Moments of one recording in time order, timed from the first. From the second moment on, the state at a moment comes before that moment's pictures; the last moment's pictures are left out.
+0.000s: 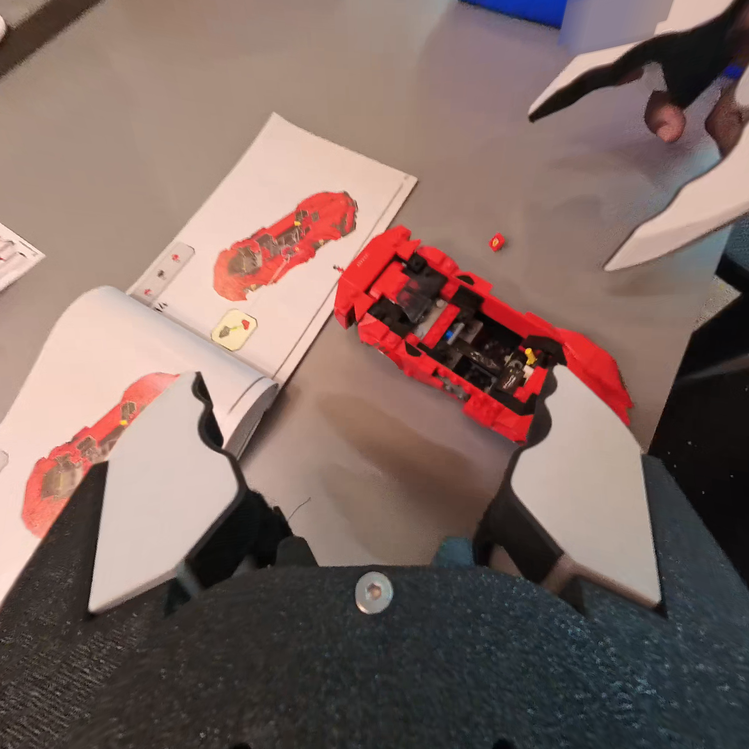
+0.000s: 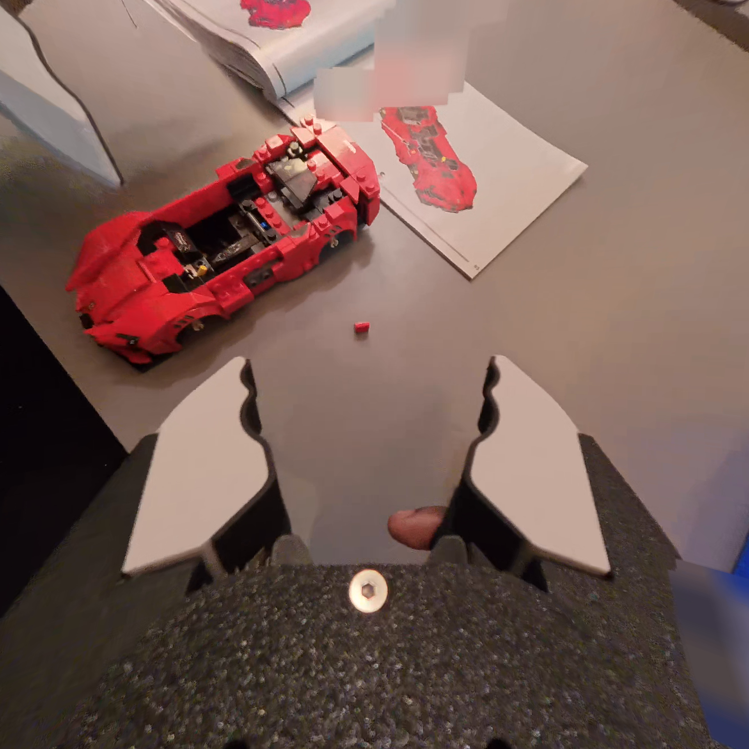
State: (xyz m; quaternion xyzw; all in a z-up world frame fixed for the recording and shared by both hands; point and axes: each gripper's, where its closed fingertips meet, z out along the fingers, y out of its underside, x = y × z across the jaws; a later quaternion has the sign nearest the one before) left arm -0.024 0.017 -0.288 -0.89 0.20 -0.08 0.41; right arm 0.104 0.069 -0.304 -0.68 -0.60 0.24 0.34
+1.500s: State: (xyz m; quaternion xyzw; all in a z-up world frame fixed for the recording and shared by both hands) left arm 0.009 0.063 -0.259 -0.88 0.23 -0.05 0.42; right arm 0.405 0.236 -0.332 -0.82 -0.57 -0.04 -0.05
